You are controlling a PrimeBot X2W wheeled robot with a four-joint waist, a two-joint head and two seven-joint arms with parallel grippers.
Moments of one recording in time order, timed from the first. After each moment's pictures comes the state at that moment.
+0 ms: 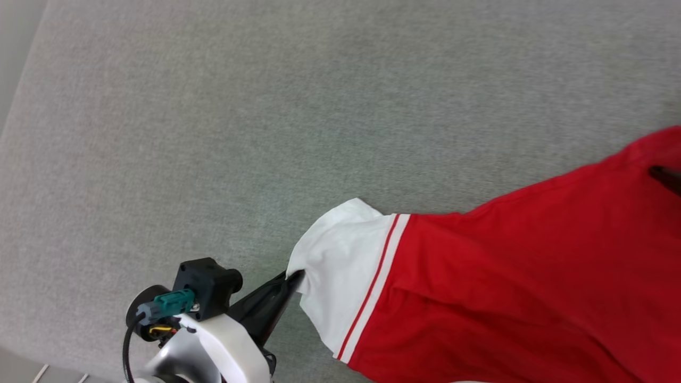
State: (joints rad) left arm -0.13 0.60 -0.55 -0.42 -0.68 0.10 0.30; right arm -0.58 -0.51 -0.05 -0.03 0.45 0.13 1.30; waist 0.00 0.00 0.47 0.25
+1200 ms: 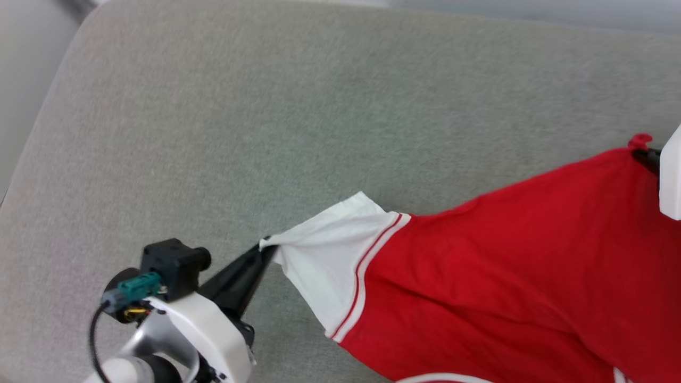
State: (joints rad) left arm -0.16 0.60 -0.50 -0.36 -0.69 0.10 0.22; right arm -0.60 -0.53 0.07 0.13 0.53 0.13 1.01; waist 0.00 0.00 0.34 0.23
